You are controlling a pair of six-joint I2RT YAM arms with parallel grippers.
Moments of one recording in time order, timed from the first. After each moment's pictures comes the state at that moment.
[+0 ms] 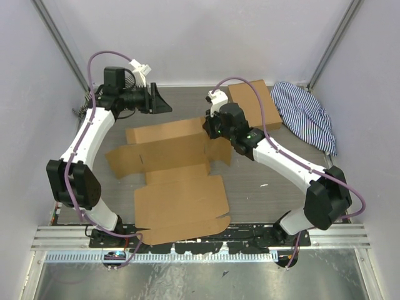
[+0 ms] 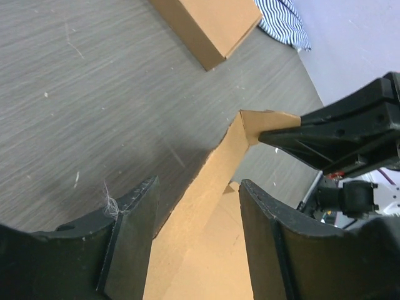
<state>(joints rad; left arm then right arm) -0.17 1.64 1.57 -0.53 0.77 -0.21 0.66 1.47 1.15 -0.09 0.02 0.15</state>
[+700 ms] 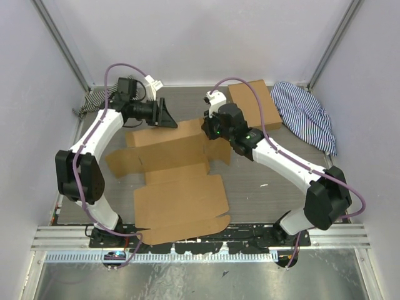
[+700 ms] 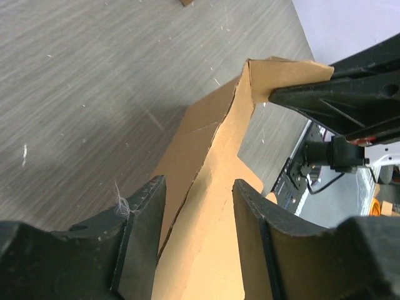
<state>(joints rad) -0.20 1.71 1.49 -0.60 0.89 -0.12 0.67 1.47 1.15 -0.10 0.02 0.14</state>
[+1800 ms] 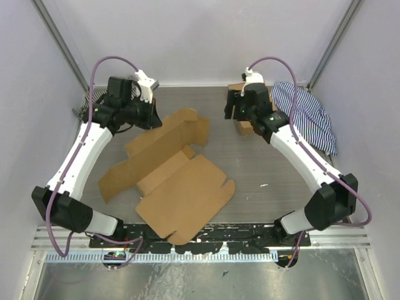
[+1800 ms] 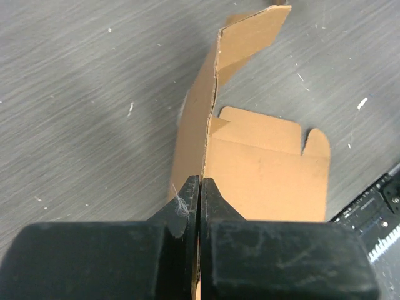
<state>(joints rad) -0.32 1.45 1.54 -0.83 0.40 -0.01 0.48 1.42 1.33 -0.38 0.18 0.29</state>
